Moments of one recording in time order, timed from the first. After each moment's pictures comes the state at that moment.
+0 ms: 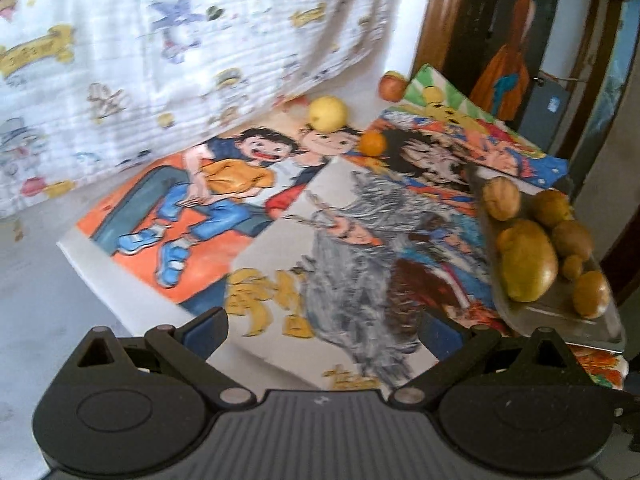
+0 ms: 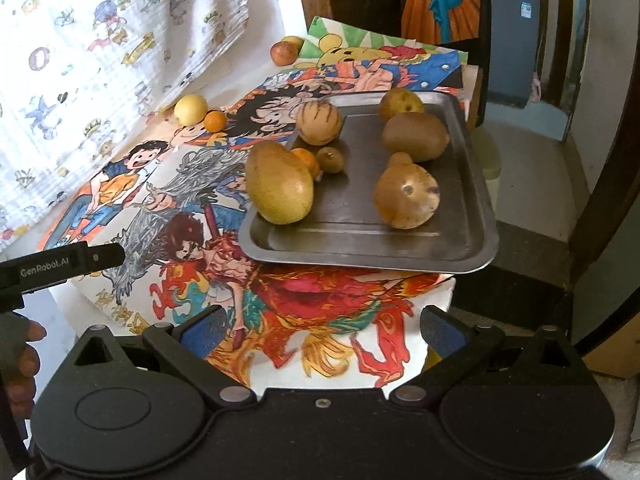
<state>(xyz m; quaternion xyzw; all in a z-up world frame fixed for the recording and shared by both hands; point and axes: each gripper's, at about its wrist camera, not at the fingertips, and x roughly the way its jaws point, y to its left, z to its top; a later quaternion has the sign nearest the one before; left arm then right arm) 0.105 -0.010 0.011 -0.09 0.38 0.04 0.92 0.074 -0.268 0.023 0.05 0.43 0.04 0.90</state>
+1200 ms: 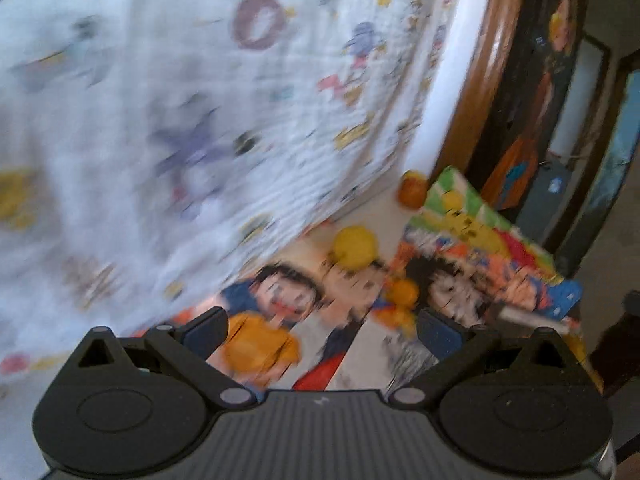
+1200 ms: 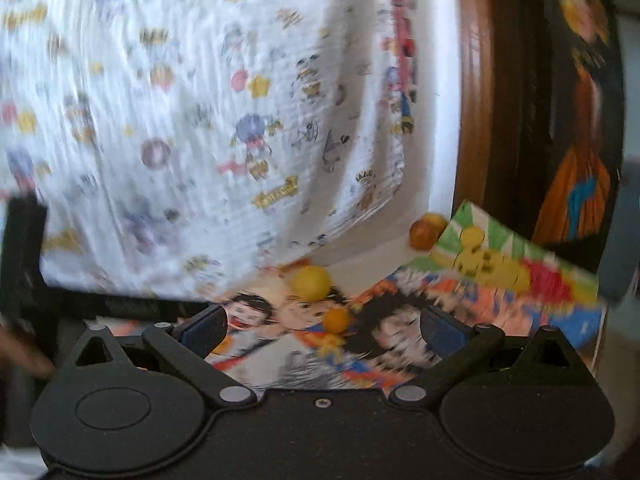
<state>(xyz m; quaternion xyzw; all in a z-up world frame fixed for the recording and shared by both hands) 0.208 0.058 0.062 -0.14 0.28 0.02 0.95 0.197 -0.191 0.114 -0.07 0.22 0.23 0.95</state>
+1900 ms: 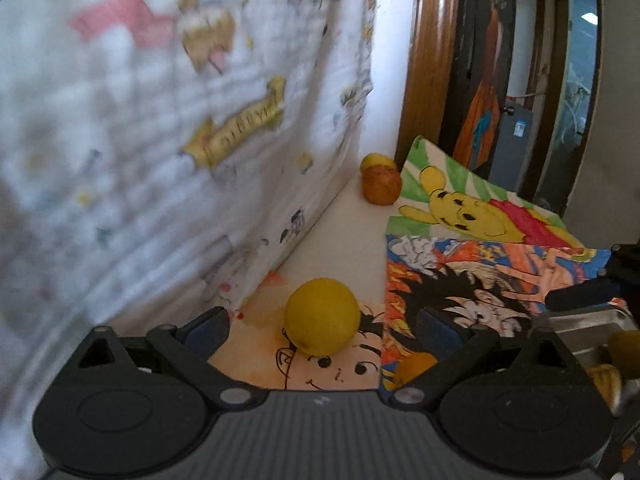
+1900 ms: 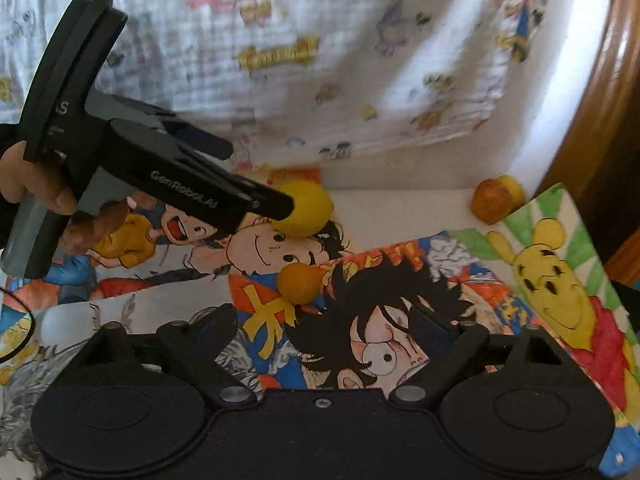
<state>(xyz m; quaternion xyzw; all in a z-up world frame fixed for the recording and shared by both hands) 0.368 0.030 0.021 -0.02 0.30 -0.04 0.95 0.358 -0.162 0.032 -0.23 0.32 0.34 0.85</state>
